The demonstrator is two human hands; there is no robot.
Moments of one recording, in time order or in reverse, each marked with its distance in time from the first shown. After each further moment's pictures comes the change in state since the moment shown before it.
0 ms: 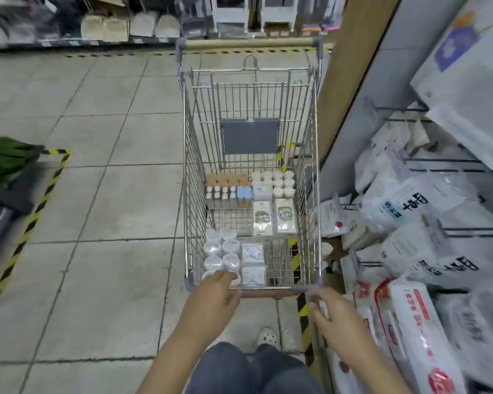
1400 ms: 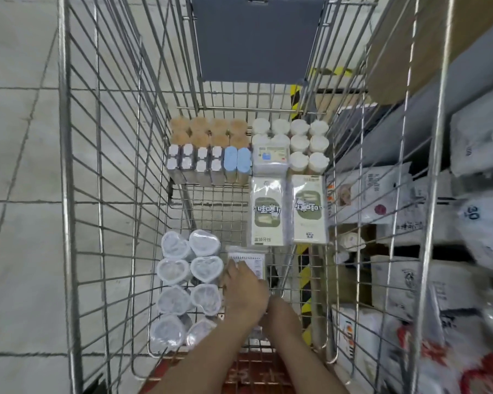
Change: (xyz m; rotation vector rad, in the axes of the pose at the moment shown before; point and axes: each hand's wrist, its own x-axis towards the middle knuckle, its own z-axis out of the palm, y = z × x) left_hand 0.290 -0.101 0.256 -0.123 -0.288 -0.672; right_hand 0.302 0.087 0.220 -0.080 -0.474 0.565
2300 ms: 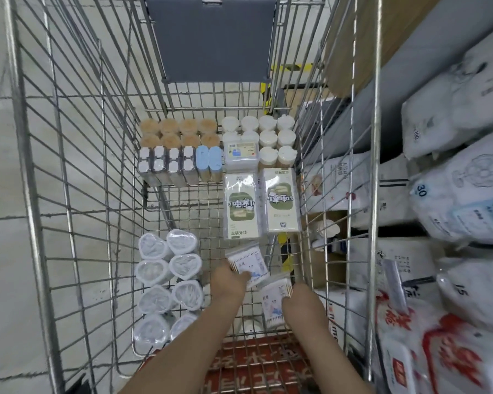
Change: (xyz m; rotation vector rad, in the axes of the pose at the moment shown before) left_hand 0.003 0.002 0.008 -0.471 -0.018 -0.096; right_hand -0.039 0.041 -0.057 0.049 0.219 0.163
